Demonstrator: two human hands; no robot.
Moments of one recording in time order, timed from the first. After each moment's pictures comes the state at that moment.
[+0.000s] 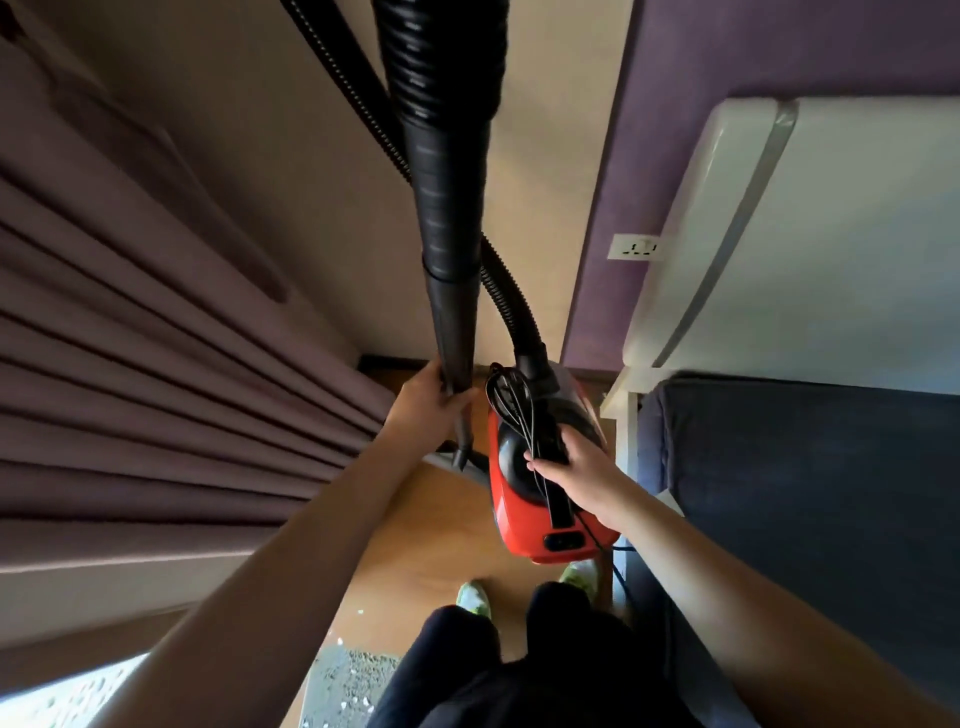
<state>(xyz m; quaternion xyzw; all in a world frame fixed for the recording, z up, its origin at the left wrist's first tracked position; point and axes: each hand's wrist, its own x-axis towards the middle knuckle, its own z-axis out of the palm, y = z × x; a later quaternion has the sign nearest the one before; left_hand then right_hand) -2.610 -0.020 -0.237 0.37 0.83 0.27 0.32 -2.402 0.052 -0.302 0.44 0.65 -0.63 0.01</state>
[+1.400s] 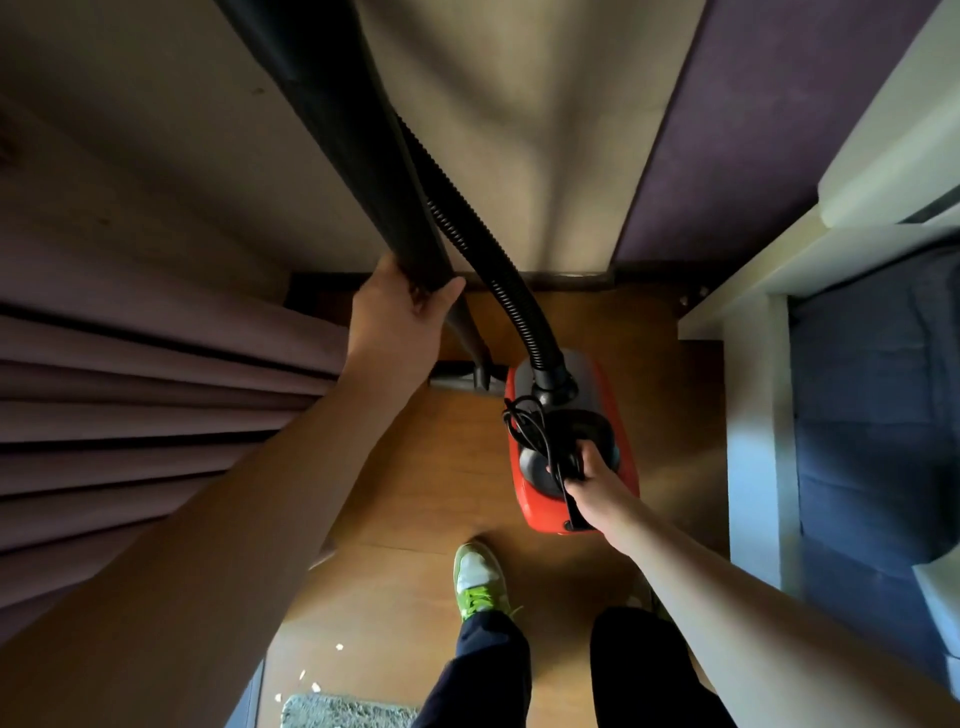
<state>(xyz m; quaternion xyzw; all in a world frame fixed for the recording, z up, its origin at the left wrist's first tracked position) -2.707 0.082 -0.591 0.39 0.84 0.30 0.24 -2.474 0.066 -0.770 0.58 0.52 -0.61 0.14</state>
